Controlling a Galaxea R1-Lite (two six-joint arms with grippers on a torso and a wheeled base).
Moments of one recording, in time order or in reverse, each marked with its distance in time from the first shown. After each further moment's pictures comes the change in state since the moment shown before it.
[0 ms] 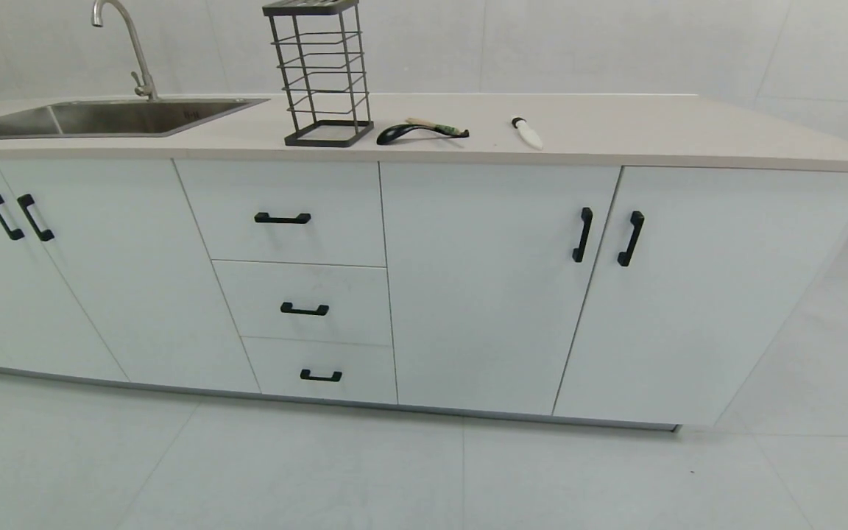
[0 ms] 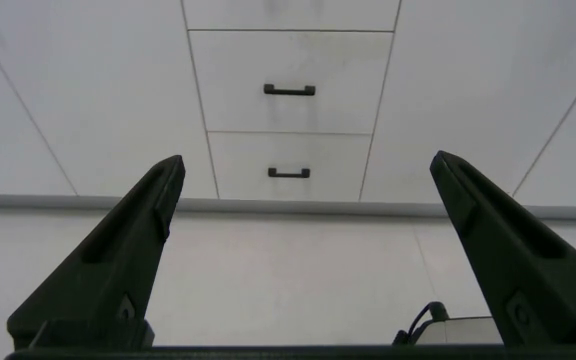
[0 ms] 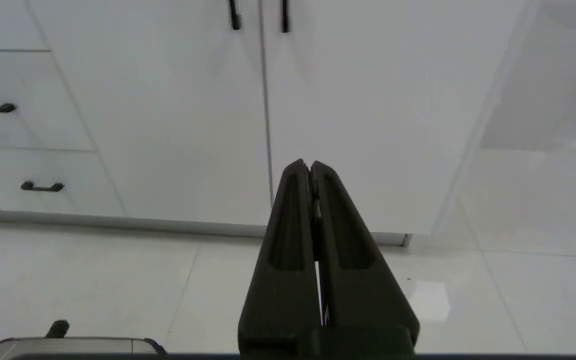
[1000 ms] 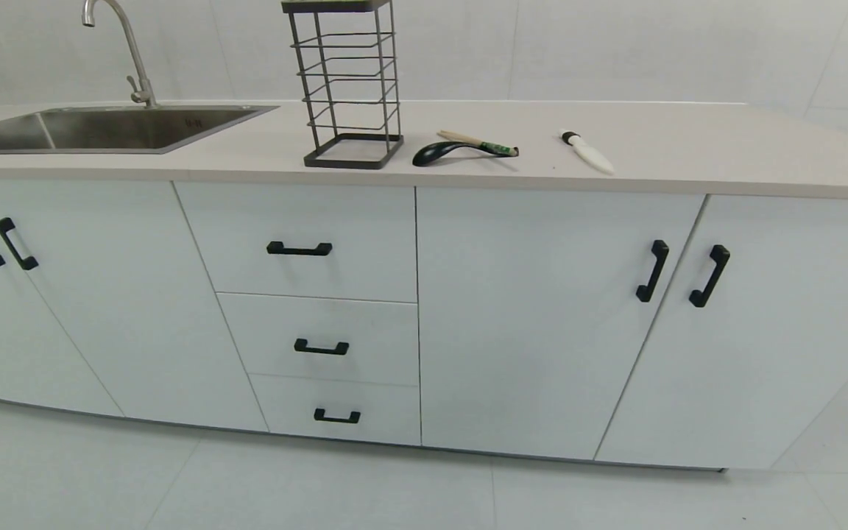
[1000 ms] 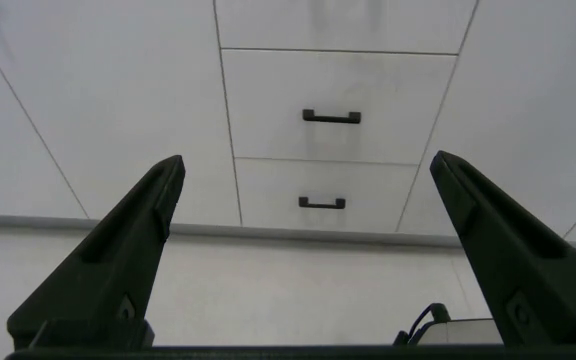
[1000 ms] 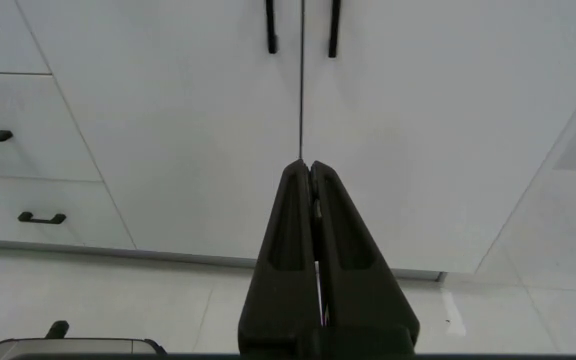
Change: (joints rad) left arm 0.000 0.000 0.000 0.000 0.000 -0.001; right arm -0.001 0.001 0.000 -0.001 0.000 0.001
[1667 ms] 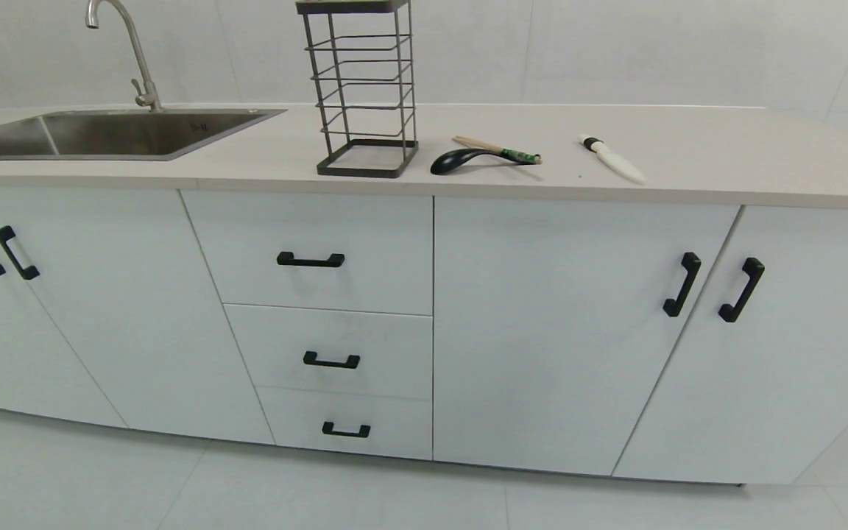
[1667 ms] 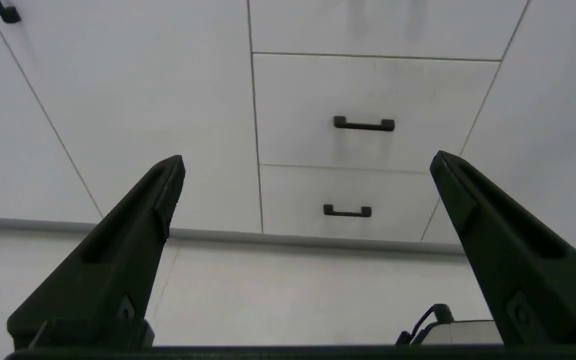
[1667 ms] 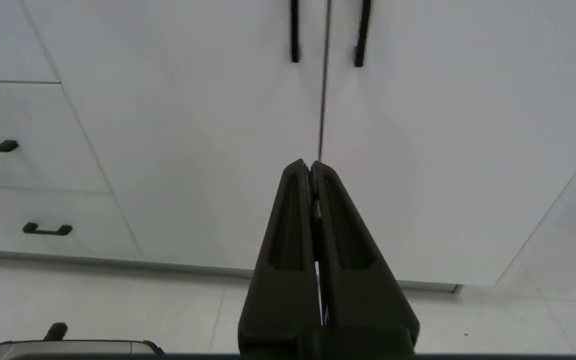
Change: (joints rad) left arm 0.000 0.000 0.000 -0.003 0.013 0.003; right arm 0.001 0.000 0.000 0.000 0.000 0.000
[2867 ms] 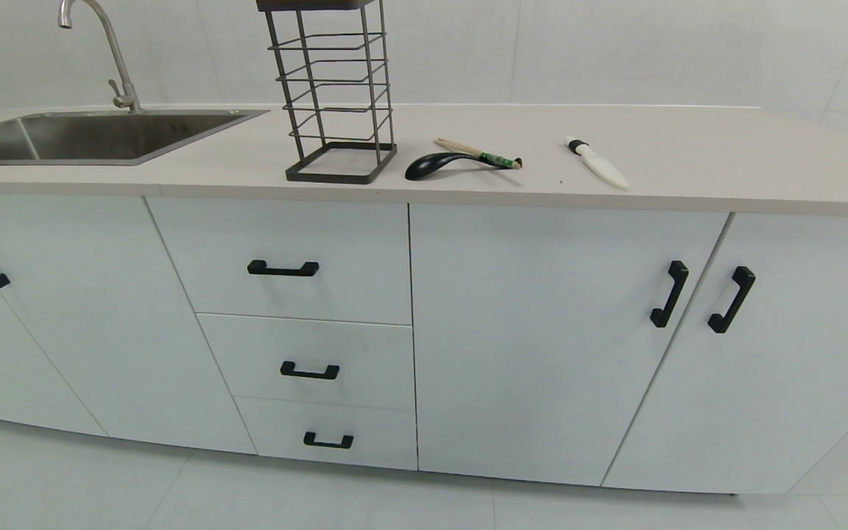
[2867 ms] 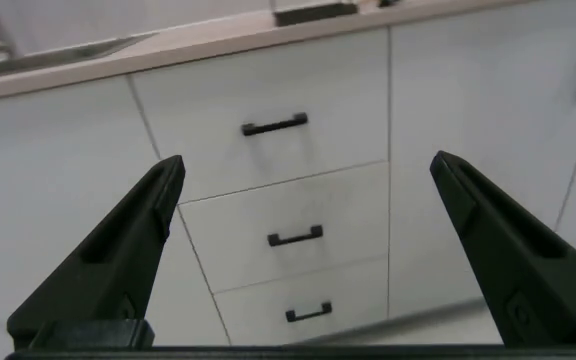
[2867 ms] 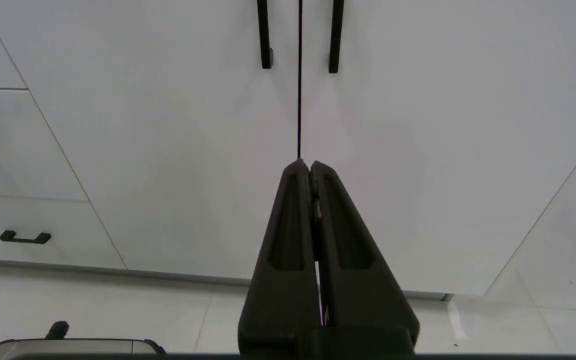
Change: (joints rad) left arm 0.001 0.230 -0.256 -0.131 -0.298 0.158; right arm 0.000 0.000 0.000 0.000 0.000 0.000
